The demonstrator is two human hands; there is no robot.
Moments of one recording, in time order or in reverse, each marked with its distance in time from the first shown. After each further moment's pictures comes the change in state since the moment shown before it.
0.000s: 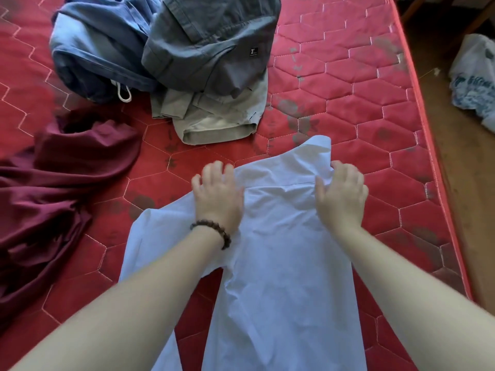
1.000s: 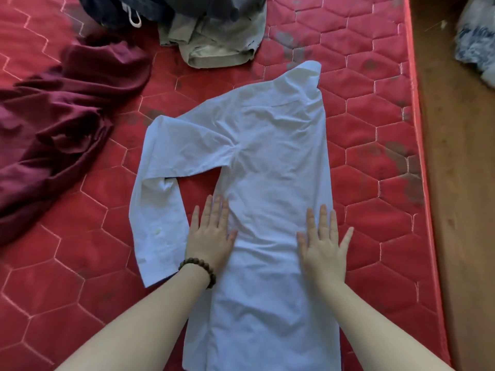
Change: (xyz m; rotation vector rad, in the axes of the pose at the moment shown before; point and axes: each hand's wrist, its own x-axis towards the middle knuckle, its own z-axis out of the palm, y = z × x) left_hand -0.284 -0.022 0.011 0.111 -0.382 0.105; right_hand -0.299 0.088 -0.038 -0.220 -0.409 -0.101
